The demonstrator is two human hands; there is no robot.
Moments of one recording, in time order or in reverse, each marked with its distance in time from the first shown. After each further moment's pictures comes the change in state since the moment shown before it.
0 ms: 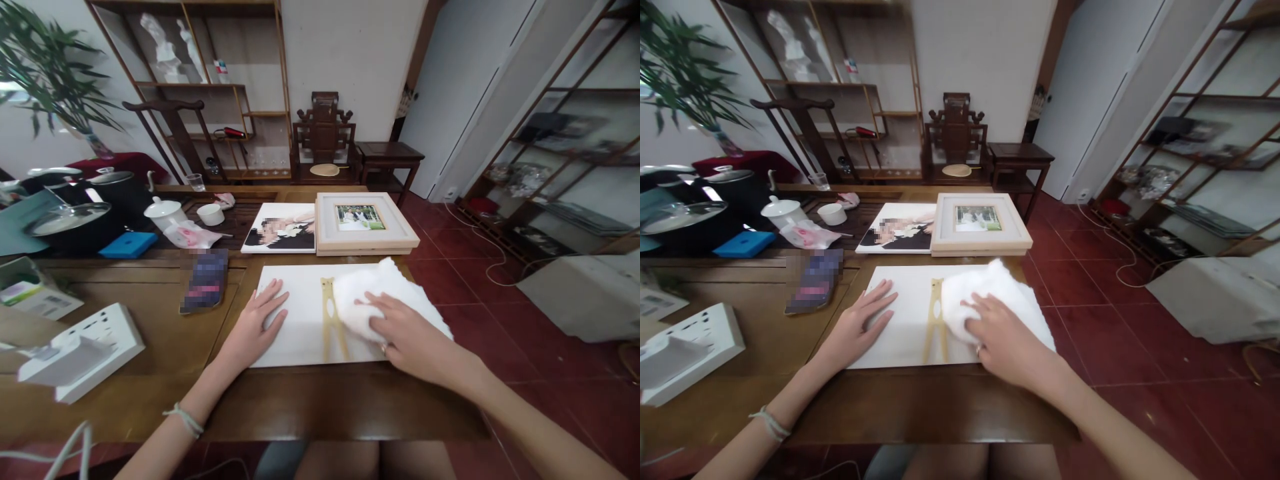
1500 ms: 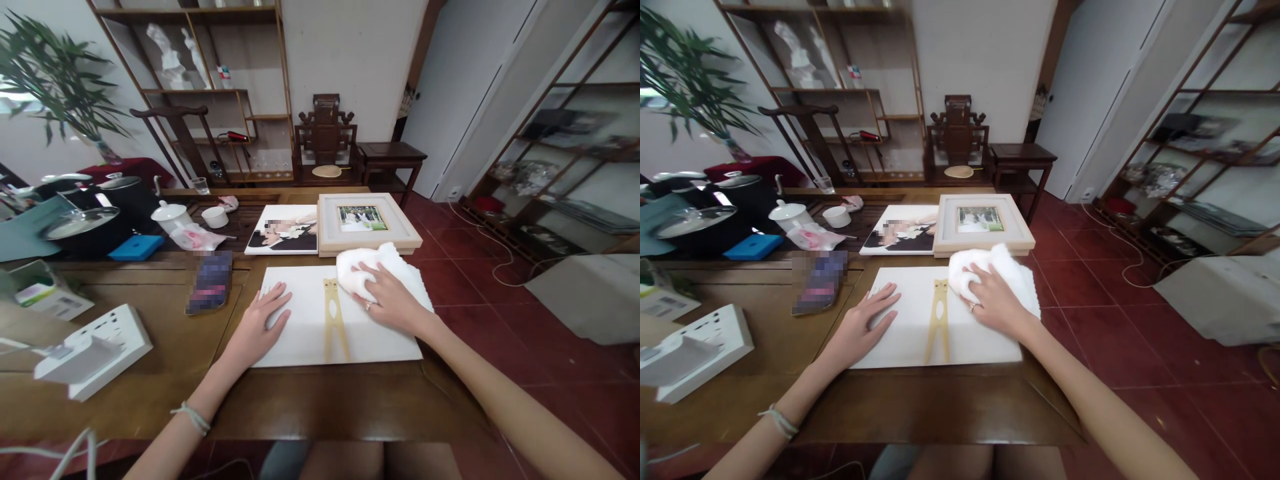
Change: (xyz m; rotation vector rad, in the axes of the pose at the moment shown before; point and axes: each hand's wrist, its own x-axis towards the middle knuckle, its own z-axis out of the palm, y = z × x) left_hand 0.001 -0.003 0.000 0.018 -0.045 -0.033; right_hand 0.051 0.043 0.020 -0.077 0.235 0.010
